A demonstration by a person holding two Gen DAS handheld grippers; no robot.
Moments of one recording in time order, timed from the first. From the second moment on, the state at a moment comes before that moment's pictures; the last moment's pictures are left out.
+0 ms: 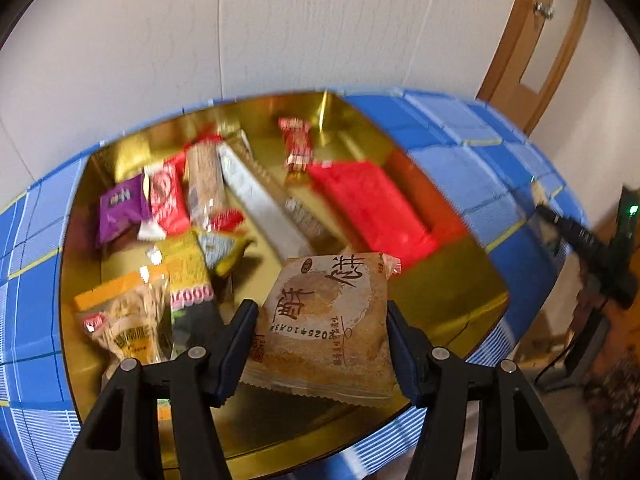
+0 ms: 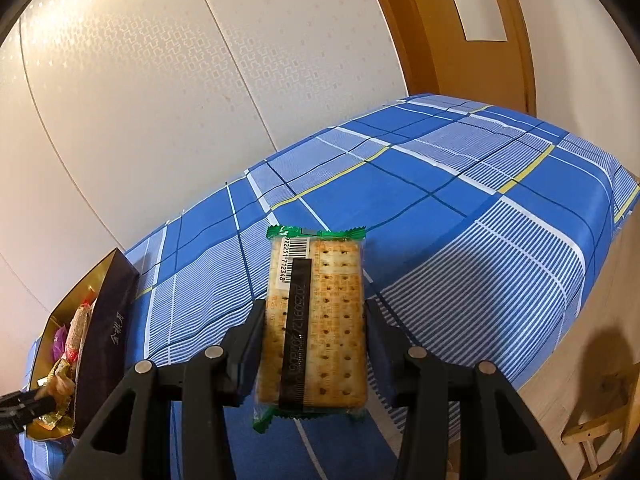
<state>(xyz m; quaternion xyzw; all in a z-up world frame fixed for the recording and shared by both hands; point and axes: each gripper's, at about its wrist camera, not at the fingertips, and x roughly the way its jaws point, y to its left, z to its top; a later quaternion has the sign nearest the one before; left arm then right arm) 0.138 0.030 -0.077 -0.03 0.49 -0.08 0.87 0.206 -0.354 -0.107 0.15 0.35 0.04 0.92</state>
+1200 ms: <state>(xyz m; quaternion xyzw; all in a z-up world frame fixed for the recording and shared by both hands) 0.100 0.030 -0.069 0.00 0.47 -0.03 0.88 0.175 -0.269 -0.082 0.10 0.30 0.19 0.93</state>
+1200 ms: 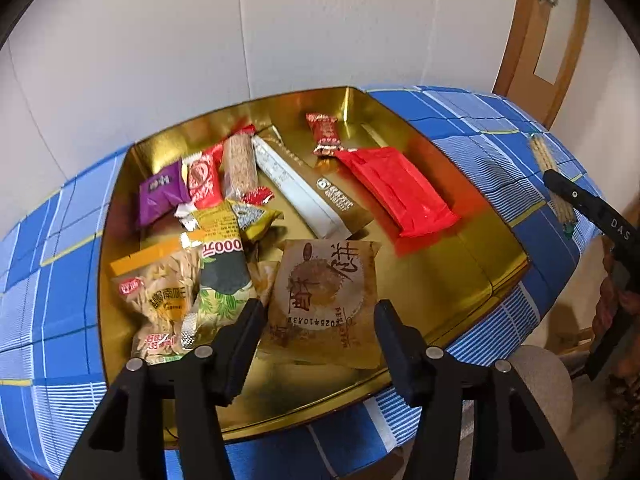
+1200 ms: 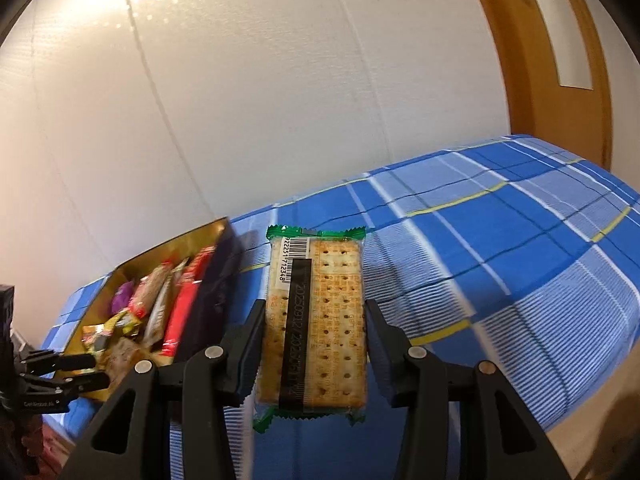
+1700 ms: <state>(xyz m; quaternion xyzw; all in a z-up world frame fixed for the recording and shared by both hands) 0.085 0.015 -0.055 0.01 0.45 -0.04 0.89 0.153 -0.189 -0.038 0.04 0.34 0.27 0.90</state>
